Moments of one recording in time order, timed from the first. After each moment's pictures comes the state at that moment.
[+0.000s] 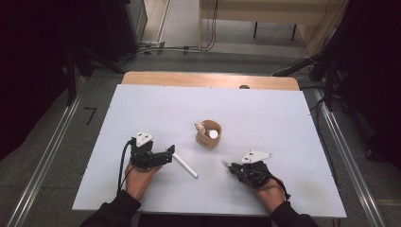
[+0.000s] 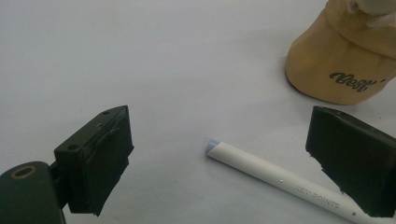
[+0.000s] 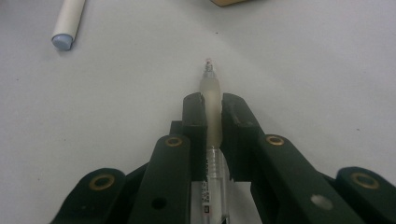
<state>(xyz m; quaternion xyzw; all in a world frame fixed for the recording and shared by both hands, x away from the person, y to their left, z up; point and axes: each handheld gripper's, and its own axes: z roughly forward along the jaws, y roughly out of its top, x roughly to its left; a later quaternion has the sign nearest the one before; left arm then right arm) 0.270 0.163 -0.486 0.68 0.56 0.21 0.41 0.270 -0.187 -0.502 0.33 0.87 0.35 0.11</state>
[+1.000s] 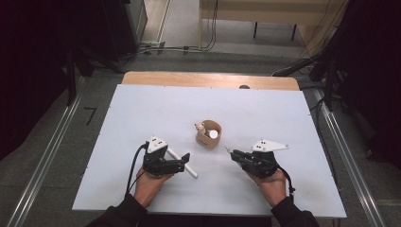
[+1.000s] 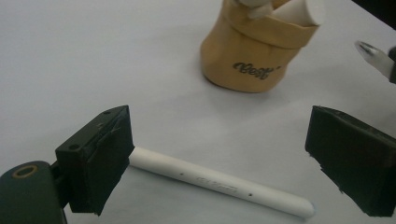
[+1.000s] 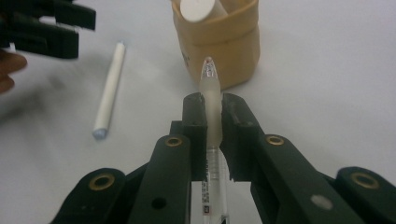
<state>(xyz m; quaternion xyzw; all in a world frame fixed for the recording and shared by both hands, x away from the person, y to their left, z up) 0.254 0.123 -0.479 0.72 0.50 0.16 0.45 0.282 -0.198 -0.467 0.37 0.81 0.45 0.10</state>
